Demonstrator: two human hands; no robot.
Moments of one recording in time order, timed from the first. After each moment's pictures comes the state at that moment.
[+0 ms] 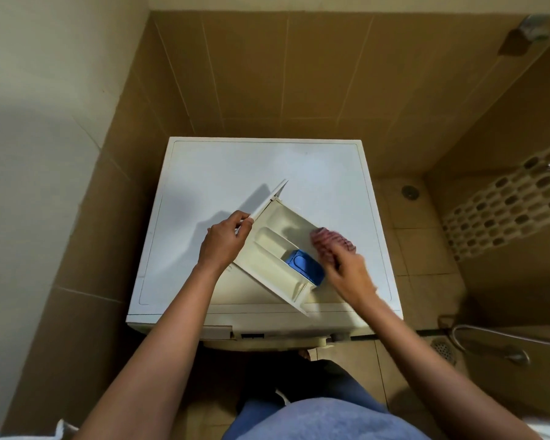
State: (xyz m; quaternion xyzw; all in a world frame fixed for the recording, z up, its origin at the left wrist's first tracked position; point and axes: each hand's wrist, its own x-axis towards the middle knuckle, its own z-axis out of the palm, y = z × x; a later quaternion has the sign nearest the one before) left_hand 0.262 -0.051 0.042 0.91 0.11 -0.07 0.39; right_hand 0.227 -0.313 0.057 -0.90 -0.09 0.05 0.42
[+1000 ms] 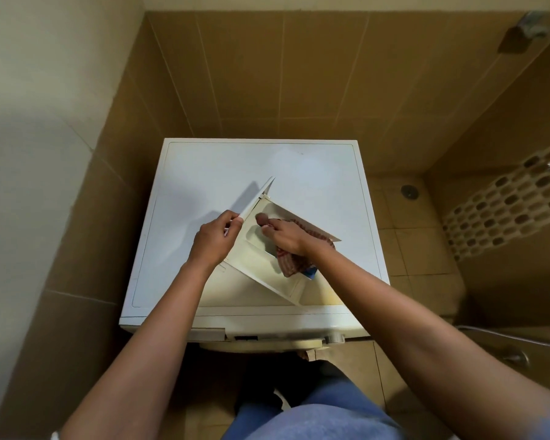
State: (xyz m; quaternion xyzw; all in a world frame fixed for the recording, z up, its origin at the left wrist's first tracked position) left_hand 0.267 -0.051 0.049 0.92 0.11 -0.06 0.38; right_hand 0.318 -0.232 0.059 -0.87 -0.11 0.37 0.30
